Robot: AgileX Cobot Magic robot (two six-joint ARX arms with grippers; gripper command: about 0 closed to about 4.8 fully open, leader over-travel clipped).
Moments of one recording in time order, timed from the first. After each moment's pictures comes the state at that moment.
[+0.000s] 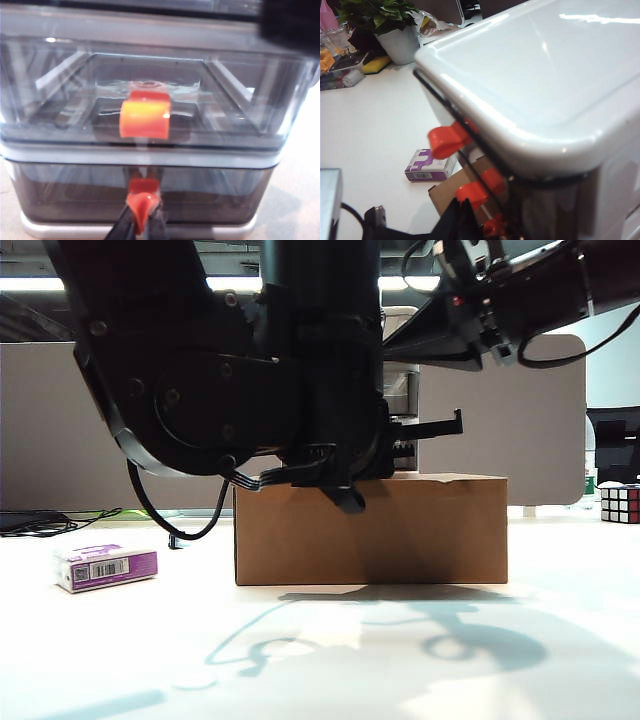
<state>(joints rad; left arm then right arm) -1.01 2.03 0.89 1.19 -0.90 -0.06 0.31 1.43 0.81 0.41 -0.67 0.06</state>
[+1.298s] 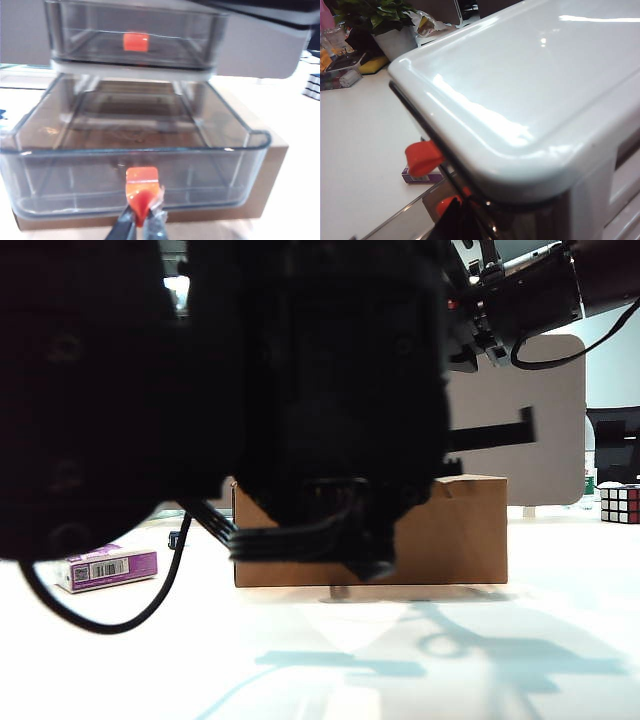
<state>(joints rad) -1.31 2.02 0.71 1.36 -1.19 -0.06 0.31 1.44 0.82 0.41 -0.66 0.05</state>
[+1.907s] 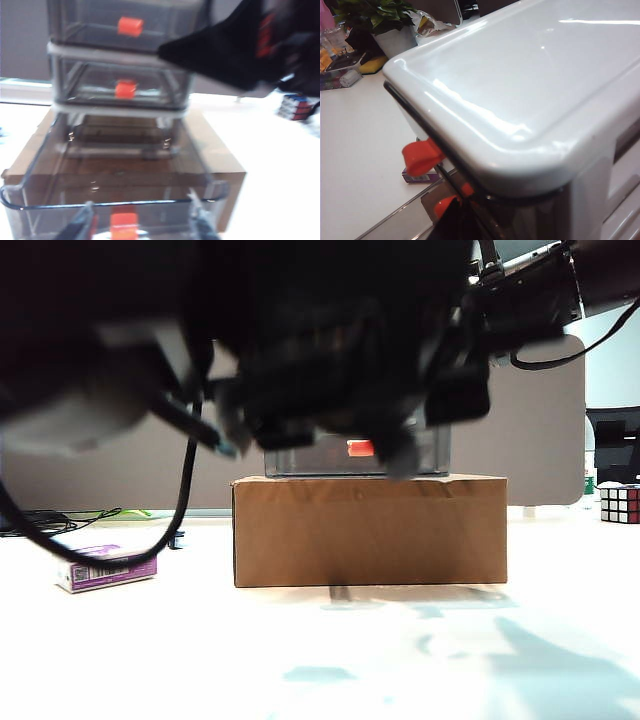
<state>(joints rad) -1.38 1.90 0.69 1.42 -1.23 0.05 0.31 1.44 0.82 0.41 -0.66 0.05</state>
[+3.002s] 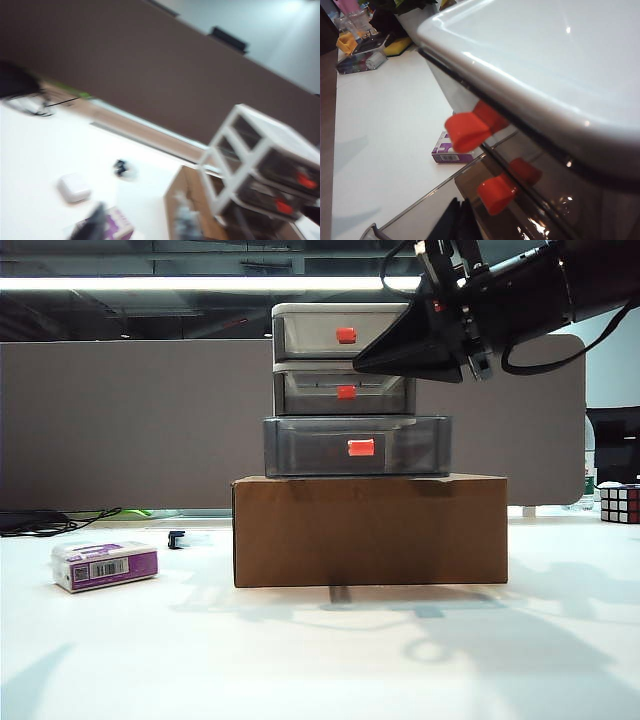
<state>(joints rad) -1.50 0.25 0.04 1.03 -1.40 0.35 0.36 1.44 0.82 0.33 -0.70 0.06</state>
